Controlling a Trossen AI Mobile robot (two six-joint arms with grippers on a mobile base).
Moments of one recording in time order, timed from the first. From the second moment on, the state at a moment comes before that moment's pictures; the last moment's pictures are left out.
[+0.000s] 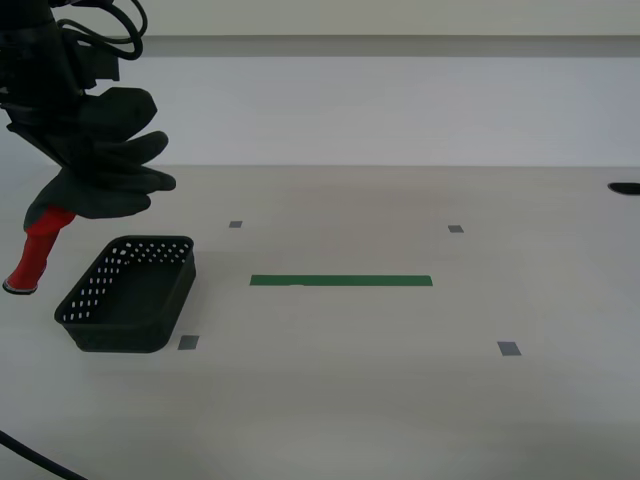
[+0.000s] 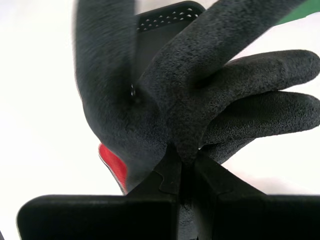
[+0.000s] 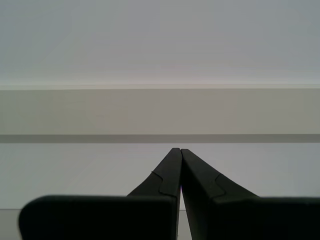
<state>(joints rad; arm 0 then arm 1) 0.00 1.05 0.52 0.56 -0.01 0.00 -0.22 1.53 0.93 -0.79 -0.06 0.03</state>
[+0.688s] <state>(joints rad) 0.00 1.05 0.52 0.56 0.00 0.00 -0.21 1.53 0.93 -0.79 -0.06 -0.02</state>
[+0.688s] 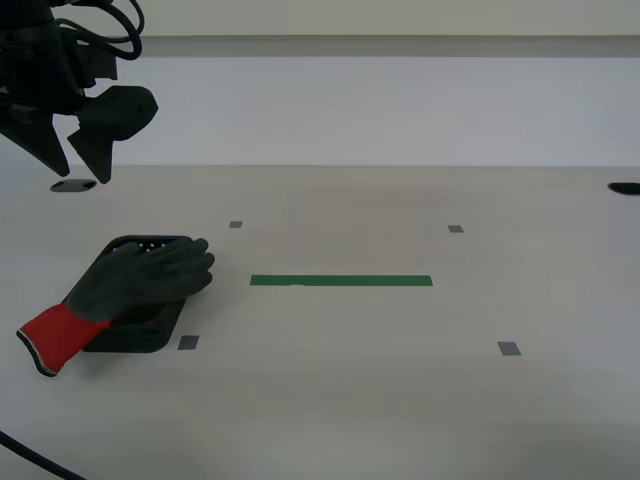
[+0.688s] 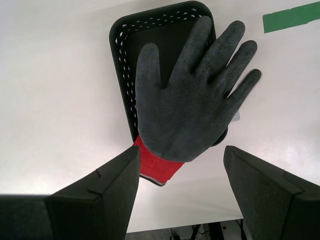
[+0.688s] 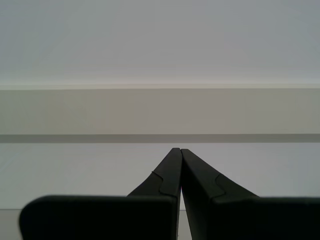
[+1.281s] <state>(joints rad) 0.00 1.05 0.52 0.56 0.00 0.00 -0.22 1.53 0.93 -0.78 -0.06 -0.02</state>
